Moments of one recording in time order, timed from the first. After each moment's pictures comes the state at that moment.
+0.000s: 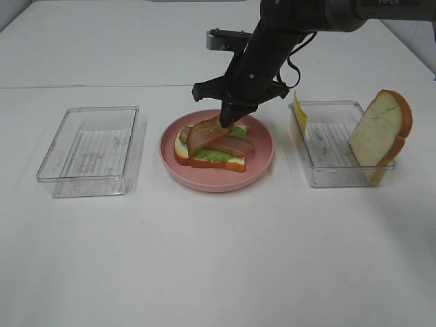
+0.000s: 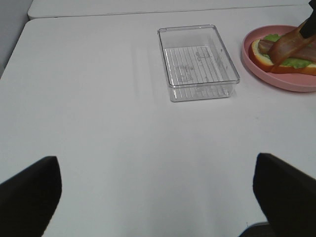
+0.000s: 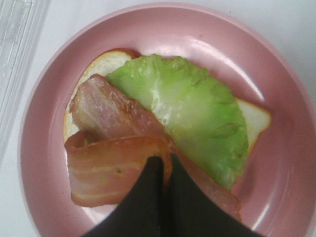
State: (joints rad) left arm 0.03 0.00 -0.52 -0.09 1.08 0.03; right arm 0.44 2.30 -1.85 0.21 0.81 -0.06
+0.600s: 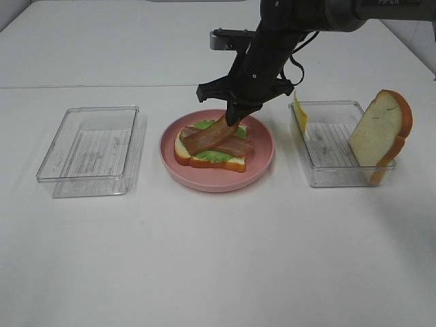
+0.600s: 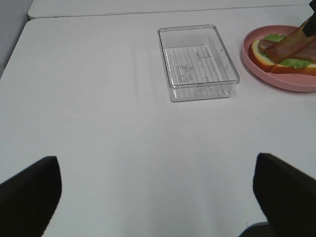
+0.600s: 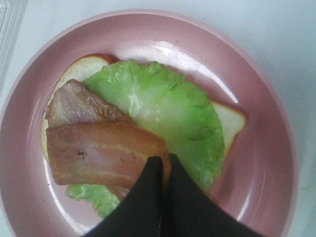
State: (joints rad) left arm 0.03 0.00 -0.52 -0.09 1.08 0.03; right arm 0.44 2.30 -1.85 0.15 0.81 -0.02
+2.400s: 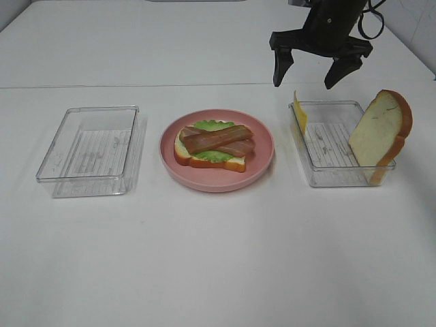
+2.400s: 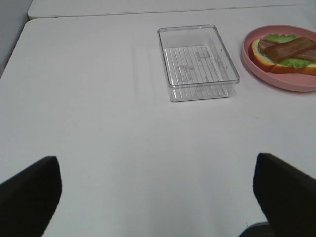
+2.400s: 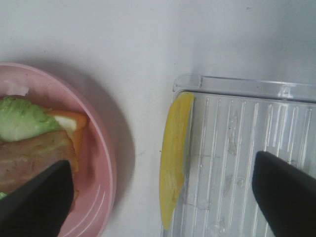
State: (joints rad) left arm 0.03 0.00 -0.52 -0.09 1.08 0.03; right arm 0.20 2.37 -2.22 0.09 1.21 0.07
